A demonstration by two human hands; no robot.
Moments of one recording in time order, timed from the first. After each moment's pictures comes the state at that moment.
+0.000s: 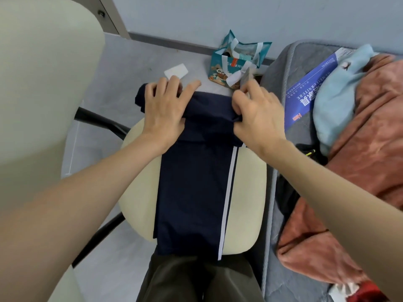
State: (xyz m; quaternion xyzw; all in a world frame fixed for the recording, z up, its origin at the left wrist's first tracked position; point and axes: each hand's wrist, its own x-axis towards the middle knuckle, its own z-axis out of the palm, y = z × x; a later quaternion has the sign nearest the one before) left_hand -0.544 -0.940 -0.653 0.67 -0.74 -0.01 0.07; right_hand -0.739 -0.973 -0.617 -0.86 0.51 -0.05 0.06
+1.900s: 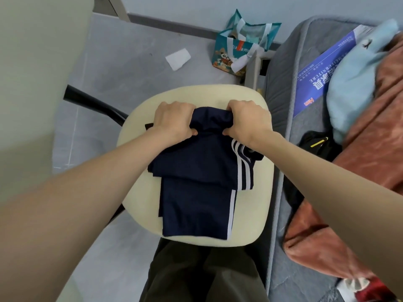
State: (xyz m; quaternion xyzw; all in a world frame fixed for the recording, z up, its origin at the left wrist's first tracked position) left_hand -0.555 -0.928 -0.695 0.68 -0.69 -0.25 -0.08; right_hand -0.728 -0.959 -0.673 -0.78 0.57 0.15 0.22
